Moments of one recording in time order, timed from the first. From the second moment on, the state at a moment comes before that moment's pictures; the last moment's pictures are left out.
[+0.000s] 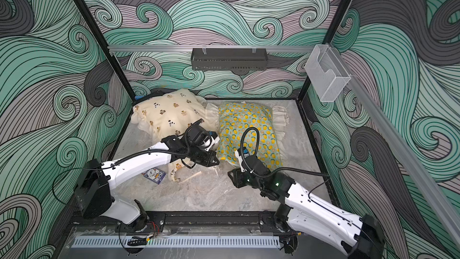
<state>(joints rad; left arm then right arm) -0.81 1.51 1.15 -0.63 0.40 -0.48 0.90 0.83 0.54 -0.42 -0.02 0.57</state>
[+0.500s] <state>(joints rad) -0.81 1.50 1.15 -0.64 0.41 -0.48 0.93 0.78 0.32 0.01 0.04 0.44</state>
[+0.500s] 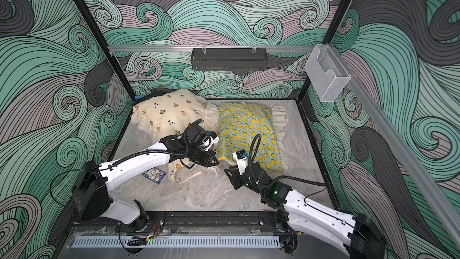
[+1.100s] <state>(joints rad) -0.81 1.47 1.15 -0.64 0.42 -0.48 0.93 0.87 0.32 0.15 0.07 0.39</state>
